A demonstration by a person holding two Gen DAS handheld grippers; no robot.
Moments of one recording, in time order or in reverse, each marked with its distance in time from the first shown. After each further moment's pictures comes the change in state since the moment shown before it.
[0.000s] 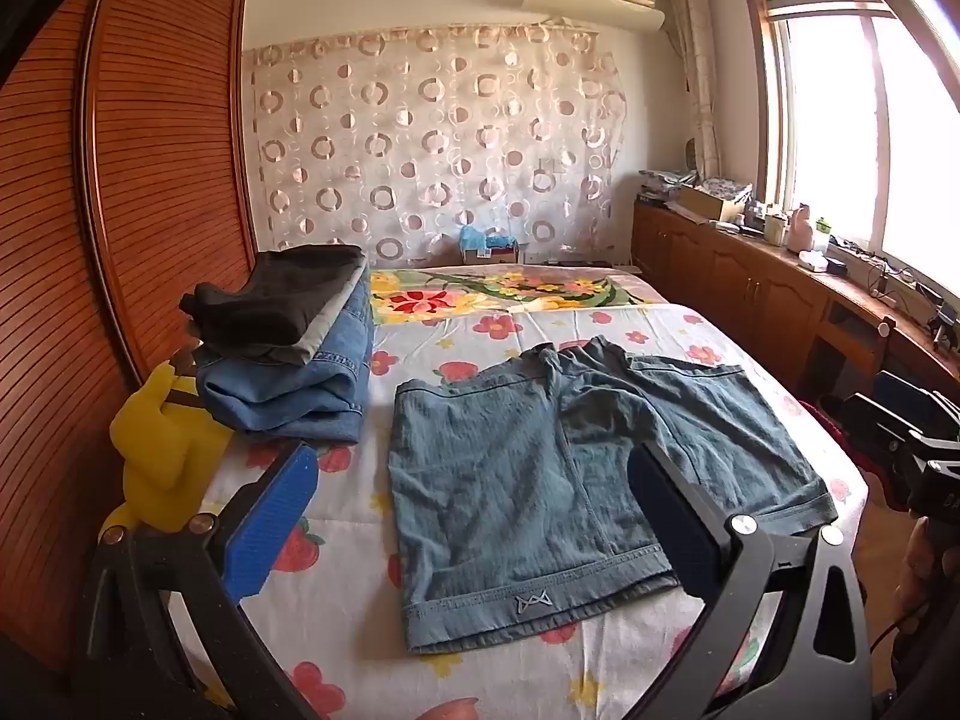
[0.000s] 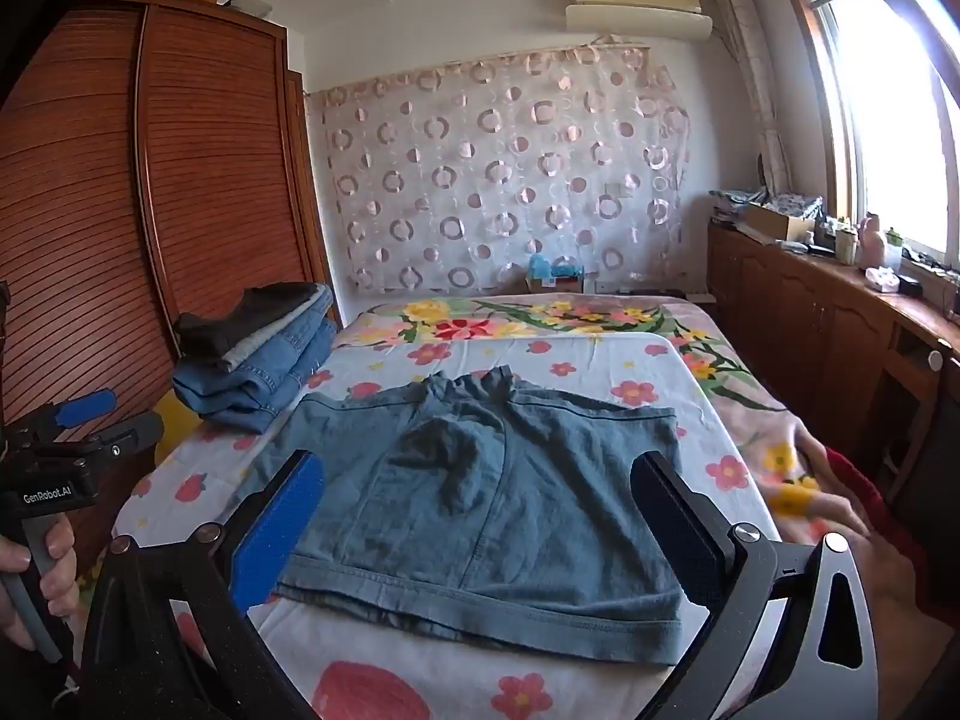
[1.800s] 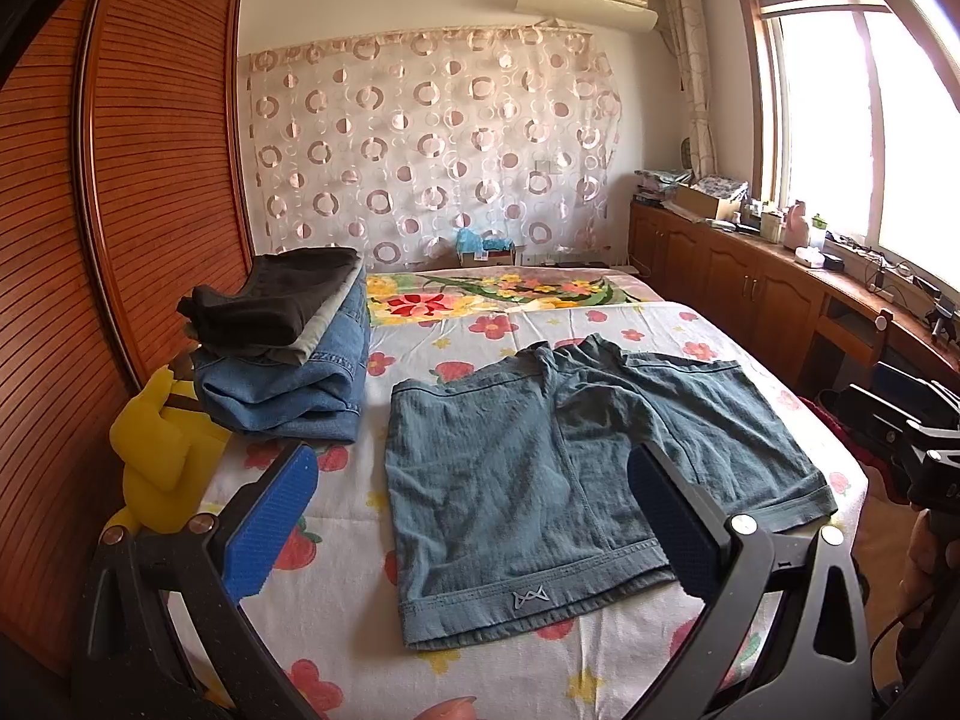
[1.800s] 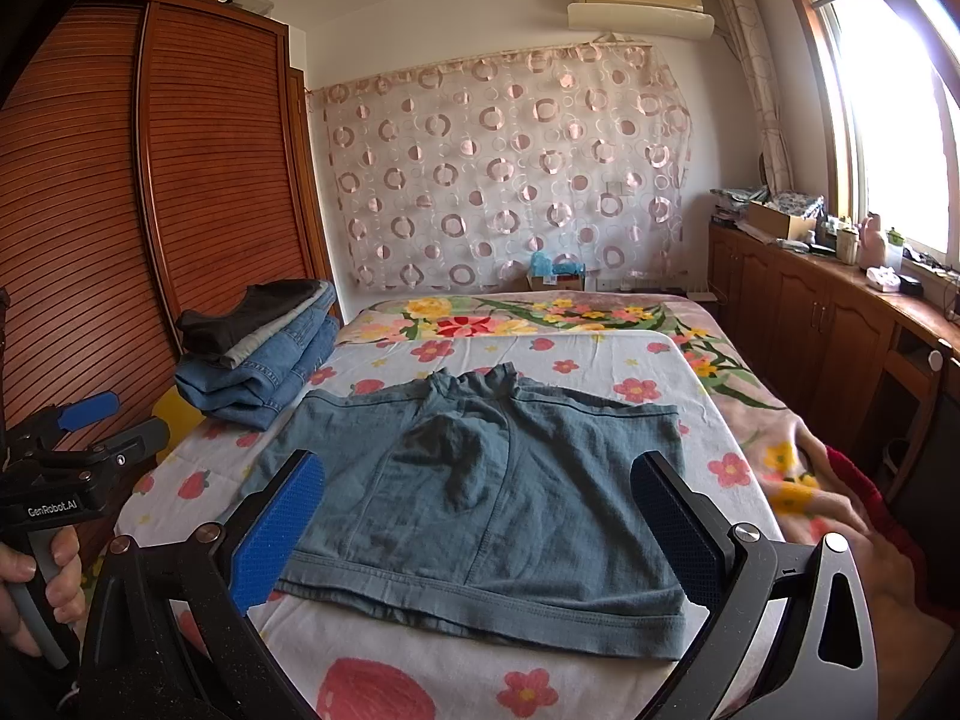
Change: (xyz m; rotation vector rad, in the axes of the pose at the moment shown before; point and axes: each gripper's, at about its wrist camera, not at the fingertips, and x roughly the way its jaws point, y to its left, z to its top) left arm 0.000 -0.001 0.000 0.004 0.000 0.001; right arm -0.001 0.000 0.000 0.003 0.012 0.004
